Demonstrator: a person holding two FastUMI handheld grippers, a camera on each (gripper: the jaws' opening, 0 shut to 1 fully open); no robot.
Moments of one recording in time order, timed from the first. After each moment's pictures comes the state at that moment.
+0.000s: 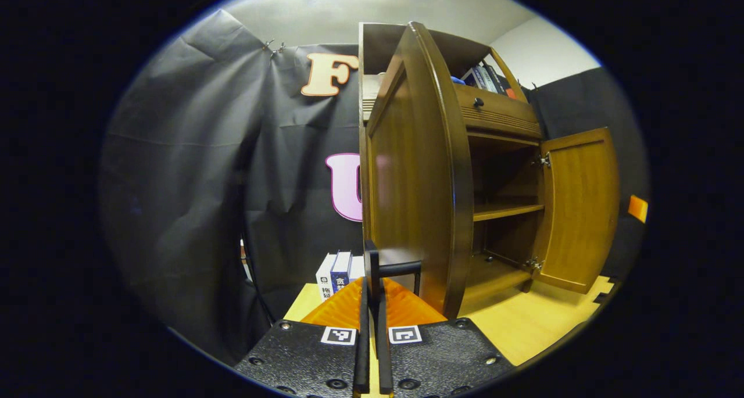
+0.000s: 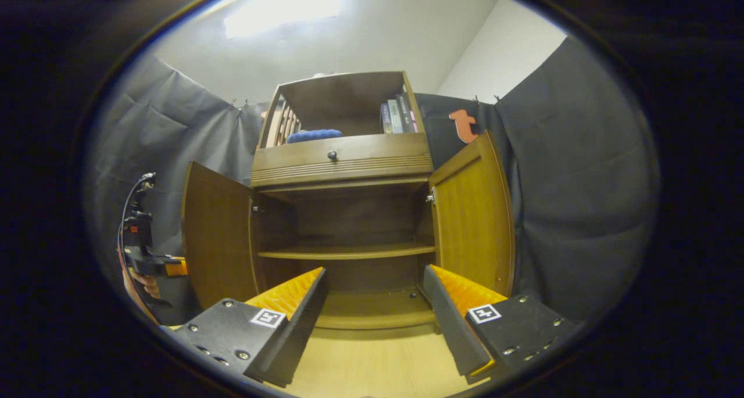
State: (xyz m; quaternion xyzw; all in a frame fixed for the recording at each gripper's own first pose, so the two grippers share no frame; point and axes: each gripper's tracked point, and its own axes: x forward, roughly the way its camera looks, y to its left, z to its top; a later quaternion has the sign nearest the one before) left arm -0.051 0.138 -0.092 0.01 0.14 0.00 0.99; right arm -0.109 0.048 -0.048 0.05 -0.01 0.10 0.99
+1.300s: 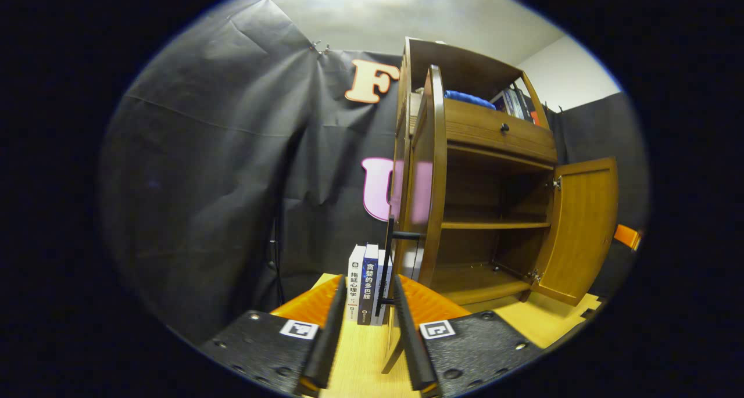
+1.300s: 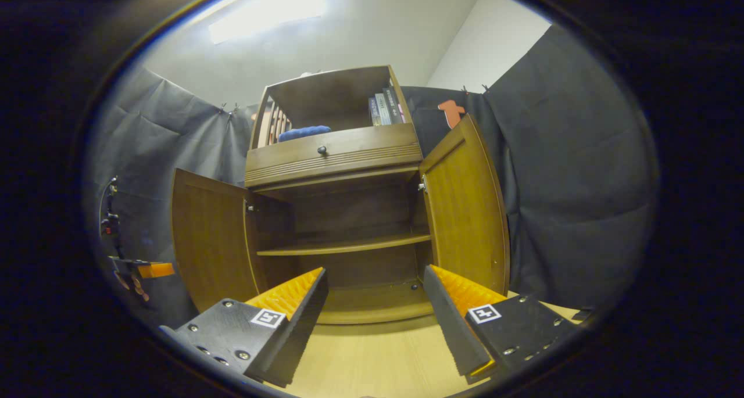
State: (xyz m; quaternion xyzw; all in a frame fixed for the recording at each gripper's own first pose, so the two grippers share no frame) left arm -0.140 0.172 -0.056 -0.03 0.10 0.09 0.99; right arm -0.116 0.034 -0.066 0.08 0.00 0.09 0.99
